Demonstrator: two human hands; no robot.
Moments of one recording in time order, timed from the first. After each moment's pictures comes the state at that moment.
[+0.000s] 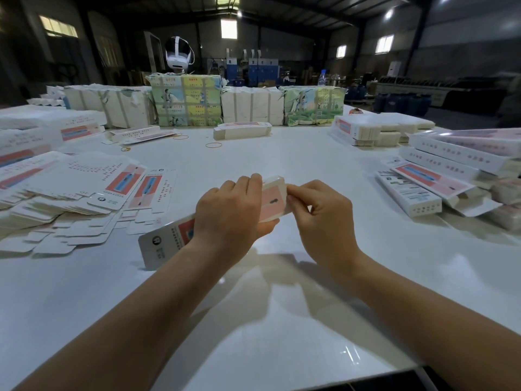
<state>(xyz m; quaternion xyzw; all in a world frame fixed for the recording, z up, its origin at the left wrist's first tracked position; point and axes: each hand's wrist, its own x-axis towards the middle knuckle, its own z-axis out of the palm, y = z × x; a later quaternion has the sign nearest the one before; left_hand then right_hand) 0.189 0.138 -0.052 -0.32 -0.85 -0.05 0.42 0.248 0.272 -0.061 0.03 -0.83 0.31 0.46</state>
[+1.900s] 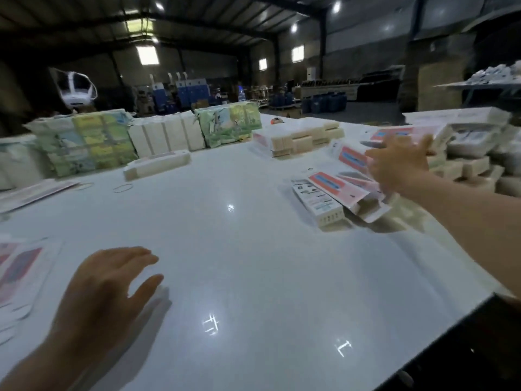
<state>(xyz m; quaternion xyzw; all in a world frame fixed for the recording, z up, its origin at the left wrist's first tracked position) 0.125 0.125 -0.092 -0.38 -0.90 -0.04 0.23 0.279 0.605 -0.015 -0.40 -0.88 -0.22 0.13</state>
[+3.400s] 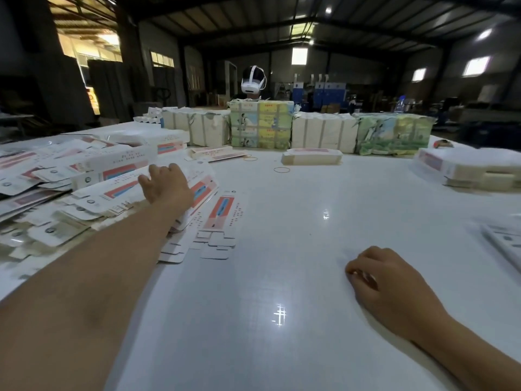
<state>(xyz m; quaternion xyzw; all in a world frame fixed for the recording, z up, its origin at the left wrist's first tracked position) -0.010 -0.034 -0.034 0.15 -0.97 0.00 0.21 0.213 0.292 -0.084 0.05 -0.96 0.16 0.20</state>
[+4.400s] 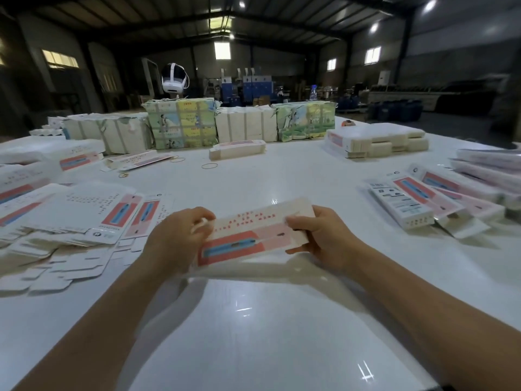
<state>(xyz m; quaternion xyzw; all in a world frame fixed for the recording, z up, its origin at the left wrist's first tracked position) 0.142 0.081 -0.051 -0.25 -0.92 -0.29 0.11 0.226 0.318 -0.058 -0.05 -0.62 0.78 0.05</state>
